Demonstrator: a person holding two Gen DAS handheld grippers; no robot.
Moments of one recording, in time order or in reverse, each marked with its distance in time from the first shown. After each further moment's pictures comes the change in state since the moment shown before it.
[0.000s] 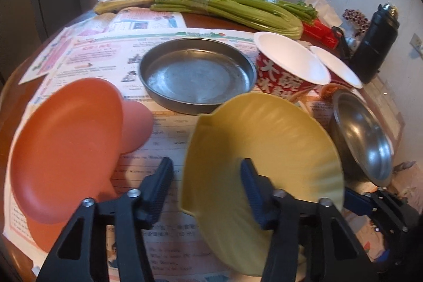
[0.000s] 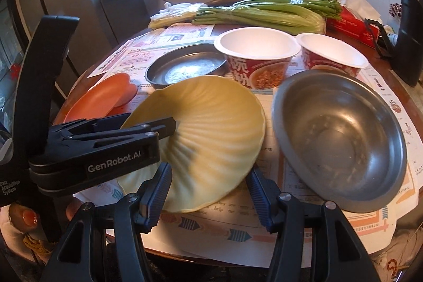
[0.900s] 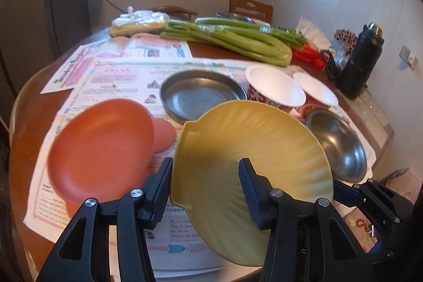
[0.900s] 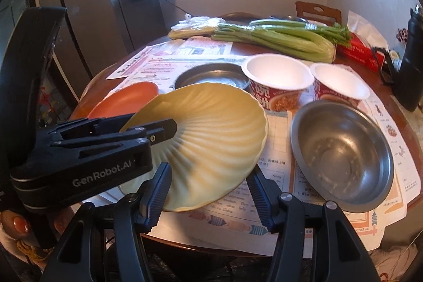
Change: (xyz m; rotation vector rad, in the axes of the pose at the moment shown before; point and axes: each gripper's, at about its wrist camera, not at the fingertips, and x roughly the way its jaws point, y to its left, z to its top) left arm -0.070 0.007 -0.010 -0.014 -0.132 0.008; right arm -0.036 0.033 0.007 -0.098 -0.078 0.007
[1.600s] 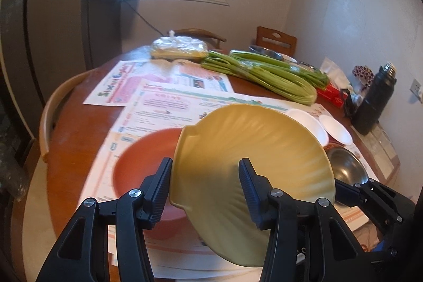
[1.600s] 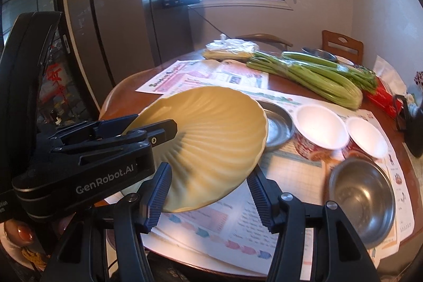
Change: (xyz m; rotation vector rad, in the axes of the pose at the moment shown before) left arm -0.052 0.066 0.016 -0.101 -0.127 0.089; right arm -0.003 0.071 0.047 -0.124 -0.061 0.069
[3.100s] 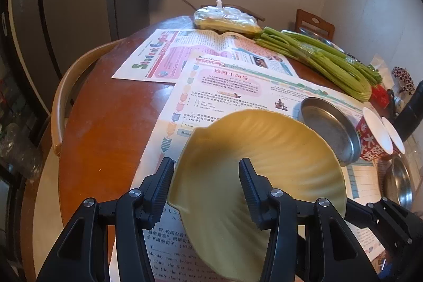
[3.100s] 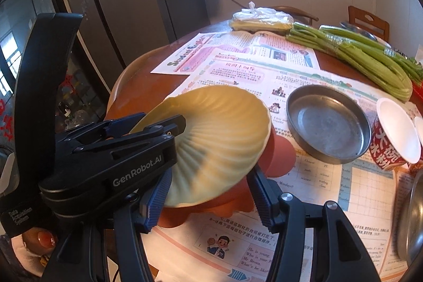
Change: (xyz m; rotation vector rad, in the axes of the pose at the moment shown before) left arm 0.080 0.087 0.008 -0.069 0.132 0.123; right arm 0.105 0.047 0.020 0.048 0.160 0.082
